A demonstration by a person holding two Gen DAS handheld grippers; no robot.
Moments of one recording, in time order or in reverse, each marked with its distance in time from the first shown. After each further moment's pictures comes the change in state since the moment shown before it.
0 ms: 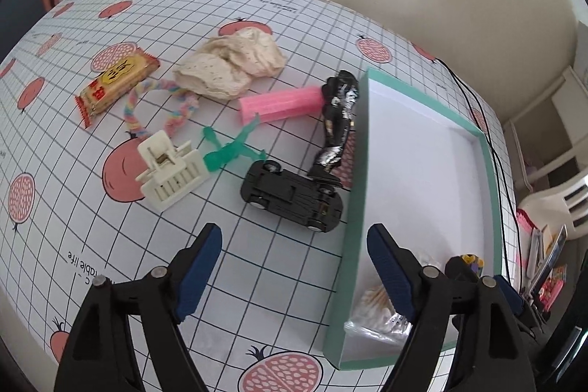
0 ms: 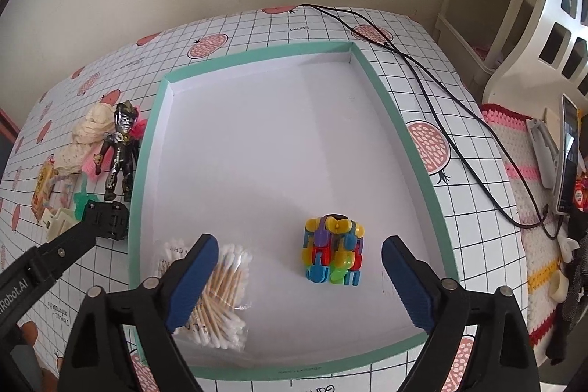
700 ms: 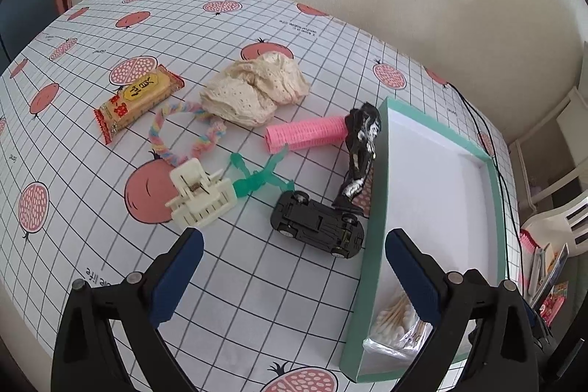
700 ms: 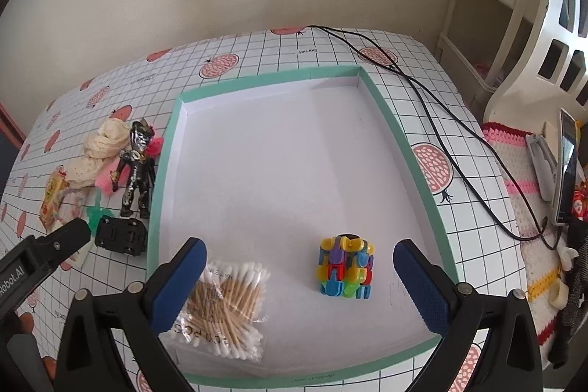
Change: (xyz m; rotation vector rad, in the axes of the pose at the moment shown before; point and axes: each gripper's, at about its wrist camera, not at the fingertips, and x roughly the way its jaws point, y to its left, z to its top) left arm -0.011 0.019 0.015 -0.024 -0.069 0.013; right arm -0.014 0.013 0.006 0.004 -0.078 0.020
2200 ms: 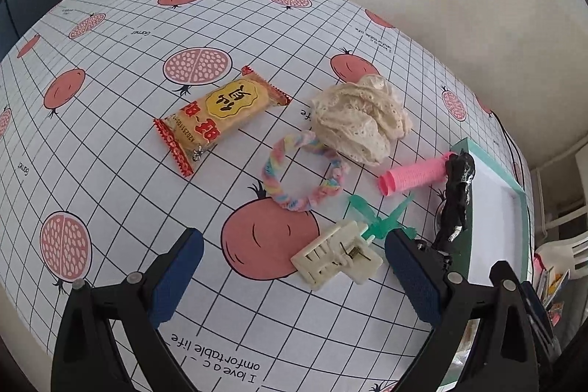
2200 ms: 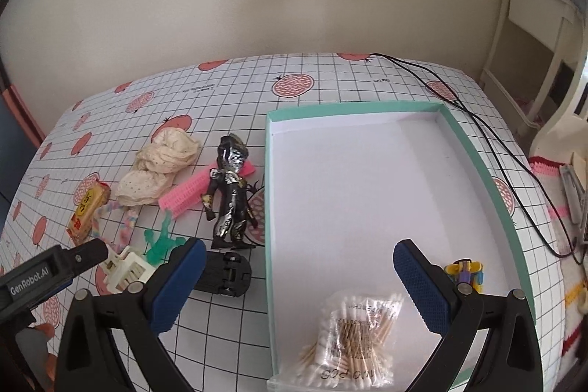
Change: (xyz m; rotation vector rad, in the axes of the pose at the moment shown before) left arm 0.019 0.096 0.039 -0.056 0.058 0.019; right arm 0.001 0.085 0.012 -0.037 -0.087 0.042
